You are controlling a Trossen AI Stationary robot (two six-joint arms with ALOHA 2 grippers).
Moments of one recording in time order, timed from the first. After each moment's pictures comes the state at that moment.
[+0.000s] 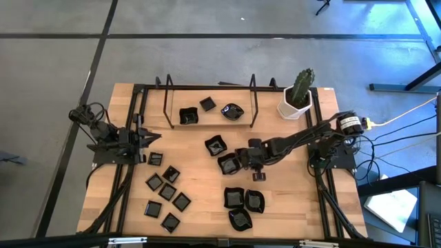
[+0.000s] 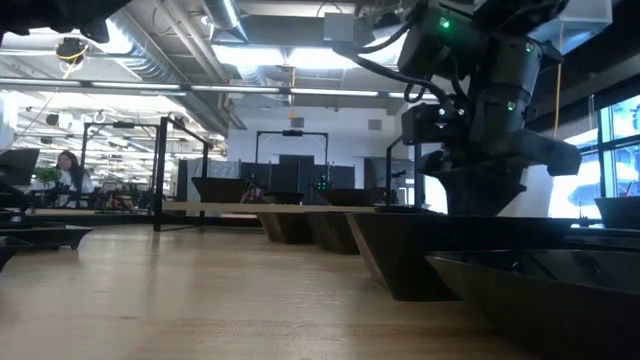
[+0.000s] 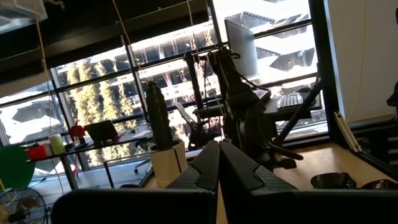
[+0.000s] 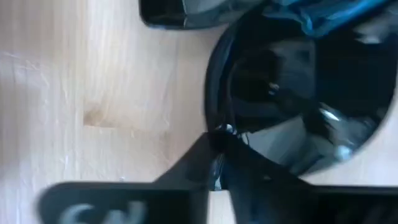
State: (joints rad) left arm -0.60 0.00 0.18 0.11 -0.71 0.41; right arm 0.17 1.66 0.90 -0.45 0.10 0.07
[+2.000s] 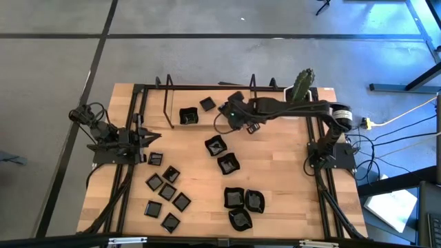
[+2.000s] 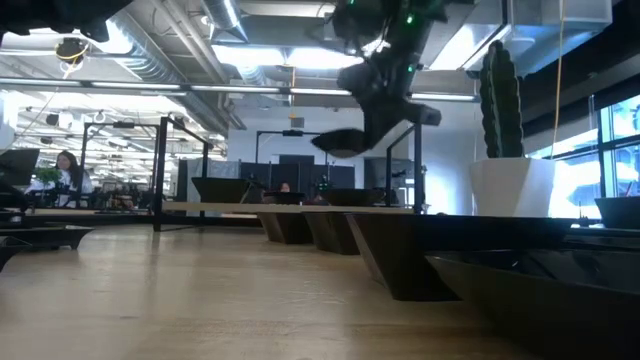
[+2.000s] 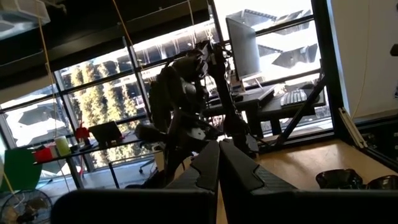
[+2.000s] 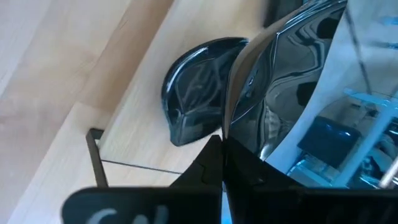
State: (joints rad) left arm -0.60 0.00 0.18 0.11 -0.72 0.43; right arm -0.20 1.71 1.45 -0.81 0.48 -0.94
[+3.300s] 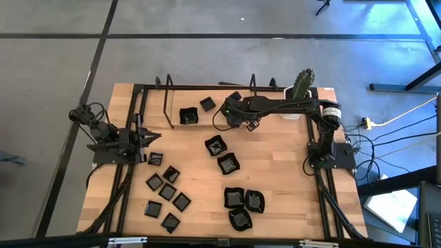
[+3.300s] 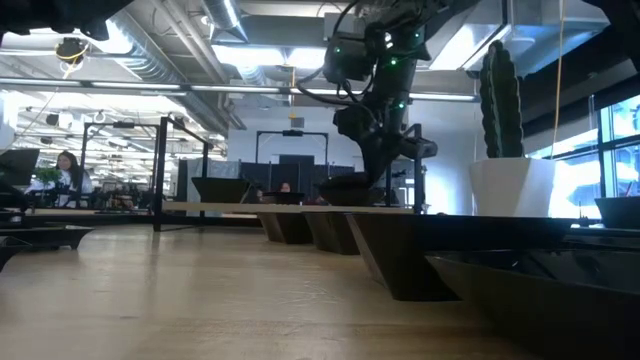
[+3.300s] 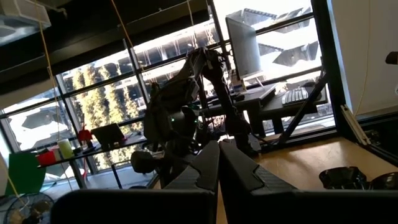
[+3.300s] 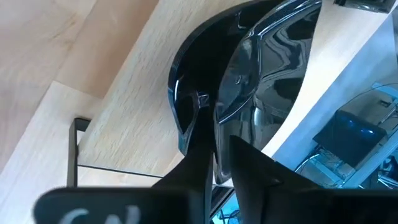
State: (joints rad) left arm -0.60 0.00 0.18 0.11 -0.72 0.46; right arm -0.27 1.83 1.45 -0.79 0.48 -1.01
